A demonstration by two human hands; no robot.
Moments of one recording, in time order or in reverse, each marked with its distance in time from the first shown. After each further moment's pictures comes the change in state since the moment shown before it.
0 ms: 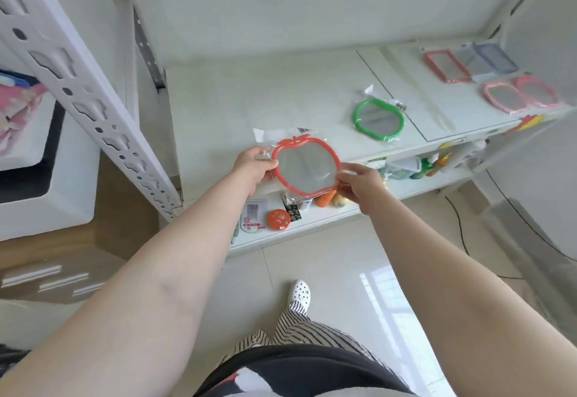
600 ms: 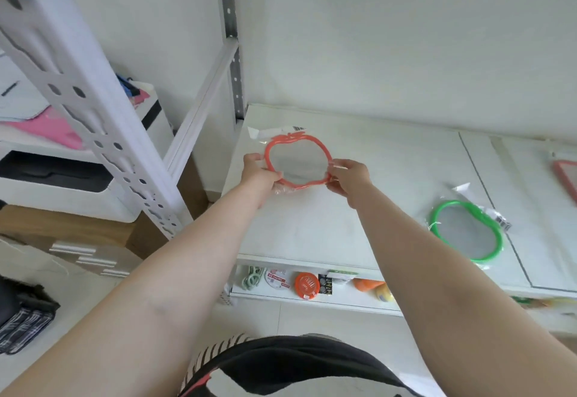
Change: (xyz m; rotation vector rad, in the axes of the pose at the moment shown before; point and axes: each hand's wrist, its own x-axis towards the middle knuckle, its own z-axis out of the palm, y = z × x) left_hand 0.098 0.071 -0.063 -0.132 0.460 0.081; right_hand 0.145 -0.125 0.169 -0.227 -0.348 -0.163
